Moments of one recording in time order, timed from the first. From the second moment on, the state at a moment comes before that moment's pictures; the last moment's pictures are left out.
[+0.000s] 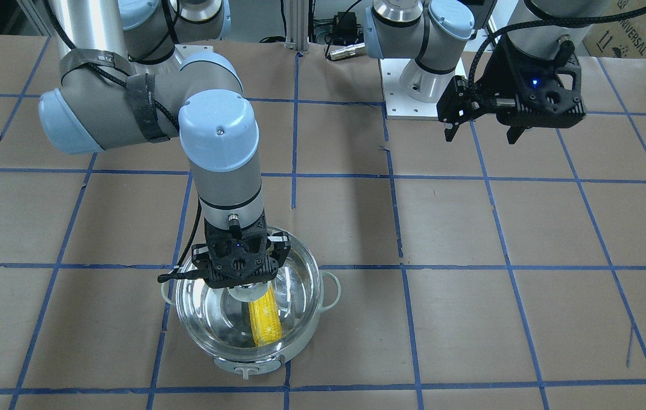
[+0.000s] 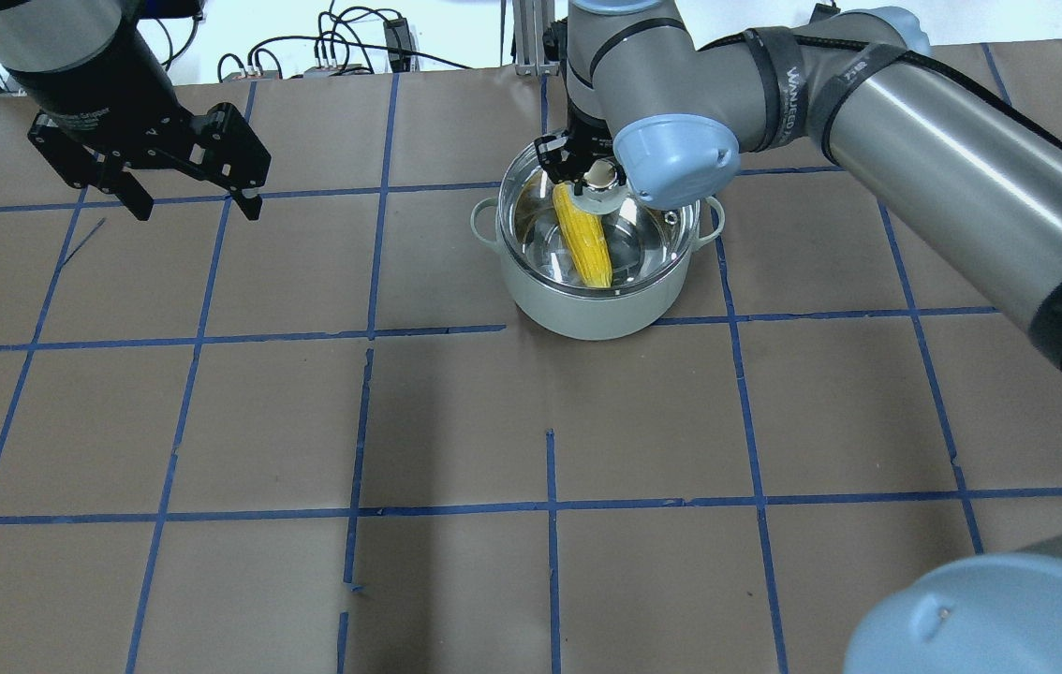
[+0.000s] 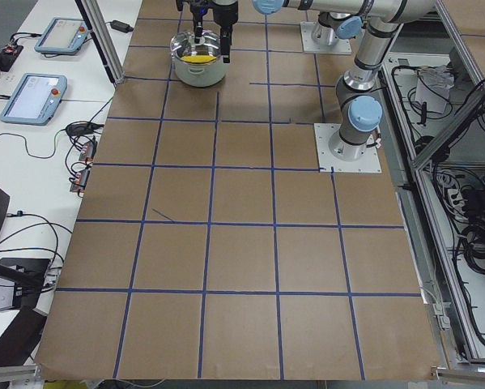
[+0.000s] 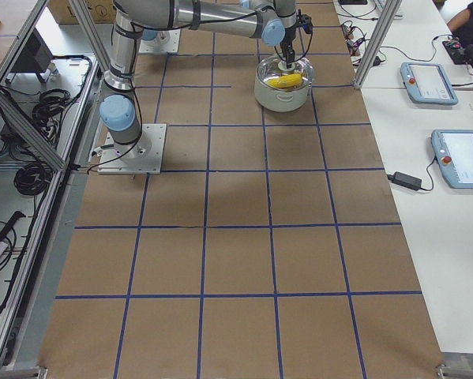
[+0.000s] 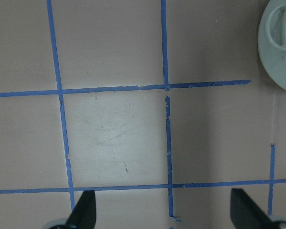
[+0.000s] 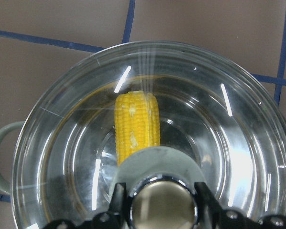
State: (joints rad) left arm -1.52 -1.59 -1.46 -1.69 1.60 0.09; right arm 1.84 -1.13 1.43 -2.06 -1.61 0.09
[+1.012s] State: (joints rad) left arm -1.52 -1.59 -1.46 -1.69 1.60 0.09; right arm 1.84 -1.13 1.44 -2.06 -1.61 0.09
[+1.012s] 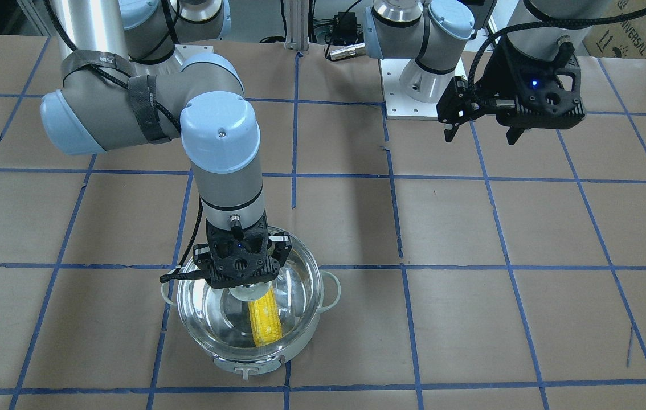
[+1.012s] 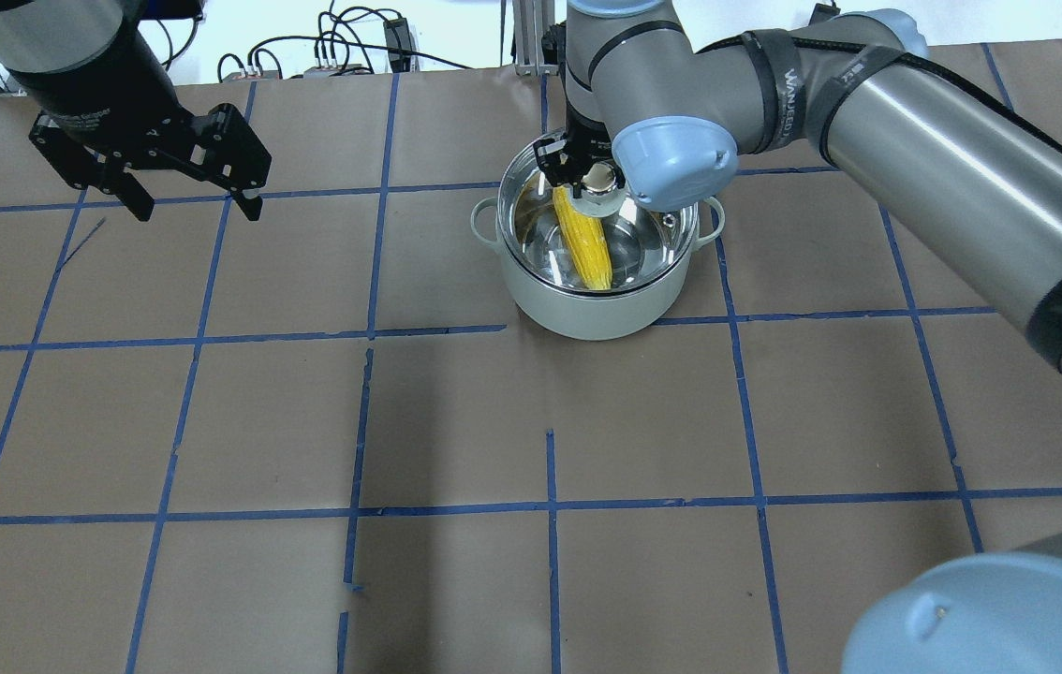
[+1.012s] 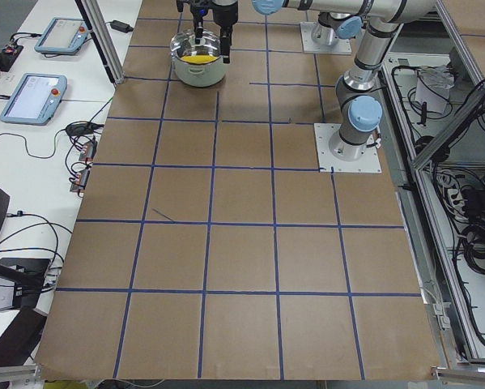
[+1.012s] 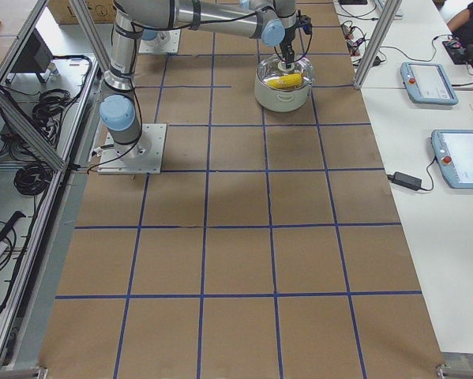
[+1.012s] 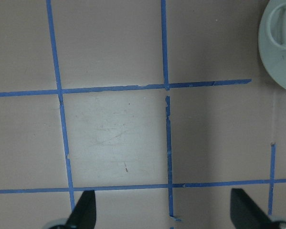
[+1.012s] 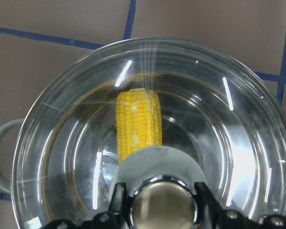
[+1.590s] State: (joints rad) left arm -1.52 -1.59 -1.46 -1.69 1.60 0.09; right arm 1.84 -1.13 1.44 -2.05 -1.61 0.09
